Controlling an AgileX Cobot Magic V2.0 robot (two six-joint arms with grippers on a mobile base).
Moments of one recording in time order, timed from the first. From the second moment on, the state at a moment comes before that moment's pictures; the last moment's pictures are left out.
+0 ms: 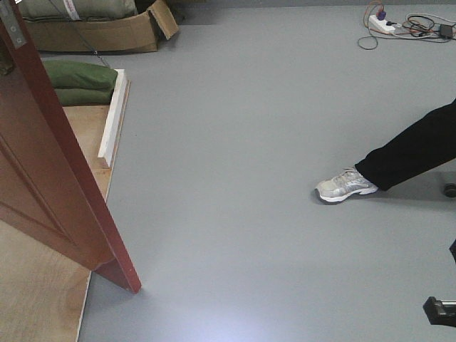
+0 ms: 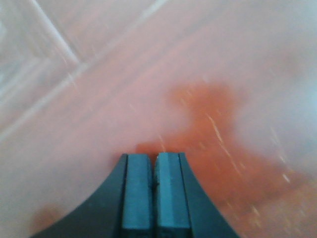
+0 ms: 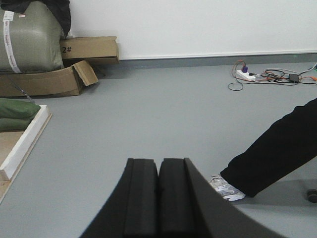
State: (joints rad) left arm 0.42 1.59 -1.66 -1.41 0.55 0.40; right arm -0.01 -0.01 0.03 0.06 0.28 -0.05
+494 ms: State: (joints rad) left arm 0.42 1.59 -1.66 -1.41 0.55 0.40; right arm -0.01 -0.01 0.03 0.06 0.28 -0.05
